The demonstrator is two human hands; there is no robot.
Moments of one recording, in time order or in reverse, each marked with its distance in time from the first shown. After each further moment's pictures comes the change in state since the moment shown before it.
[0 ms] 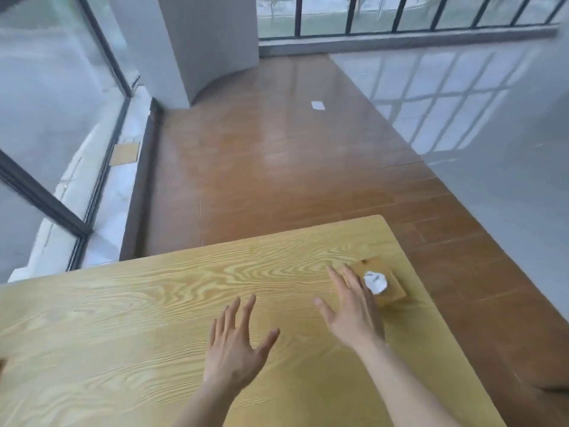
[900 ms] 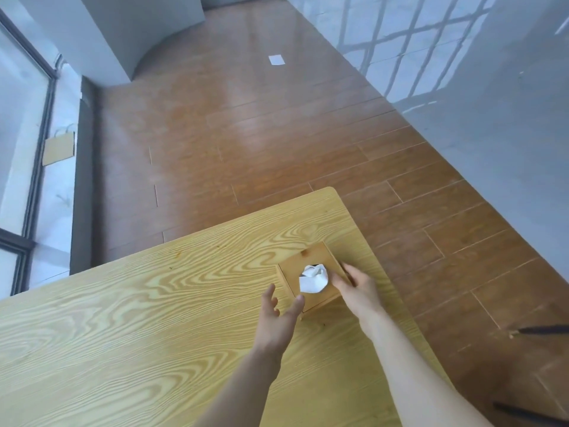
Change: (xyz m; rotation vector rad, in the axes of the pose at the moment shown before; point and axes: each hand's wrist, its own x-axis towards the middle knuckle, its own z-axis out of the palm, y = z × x) left_hand 0.068 0.189 0.112 -0.967 -0.327 -0.370; right_hand 0.057 0.174 -0.009 0.990 -0.027 0.582
